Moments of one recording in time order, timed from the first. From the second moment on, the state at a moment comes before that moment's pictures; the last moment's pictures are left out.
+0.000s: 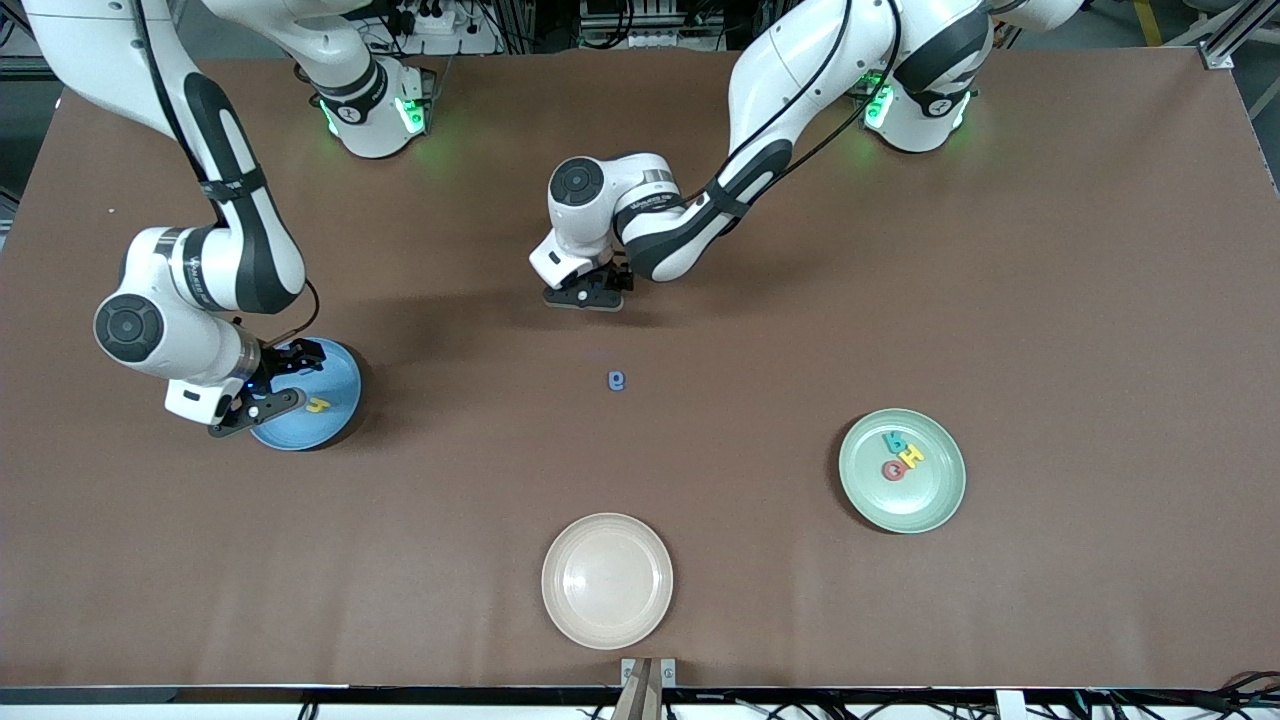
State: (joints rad) left arm -0.68 0.91 -0.46 -1.49 0.41 2.32 -1.17; right arm 0.14 0.35 -0.18 -2.05 -0.02 2.24 -0.46
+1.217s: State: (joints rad) left arm -0.48 0.74 -0.44 -1.44 0.42 2.23 -1.12; right arm 0.27 0.35 -0.17 -2.04 0.06 2.25 -0.34
